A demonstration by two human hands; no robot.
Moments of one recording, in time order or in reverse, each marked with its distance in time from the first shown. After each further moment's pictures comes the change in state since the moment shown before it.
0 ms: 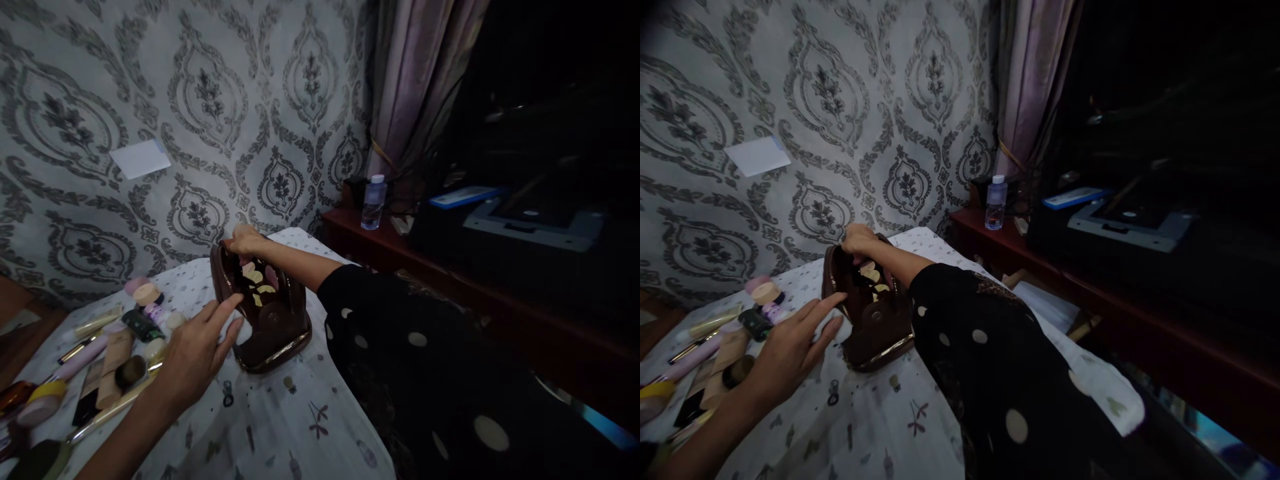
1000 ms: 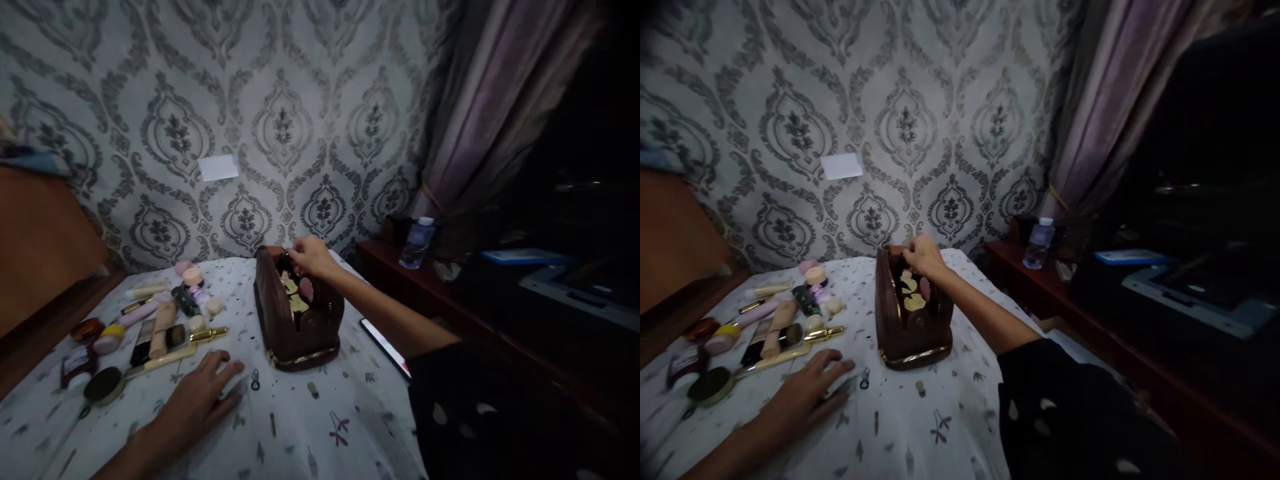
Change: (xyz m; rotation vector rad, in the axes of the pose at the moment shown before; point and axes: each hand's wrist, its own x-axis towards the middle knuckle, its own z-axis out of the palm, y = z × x) left_hand -0.142 -0.038 0.034 -0.049 -0.193 -0.106; right_hand -0.057 0.010 -0.016 -0.134 0.166 -0.094
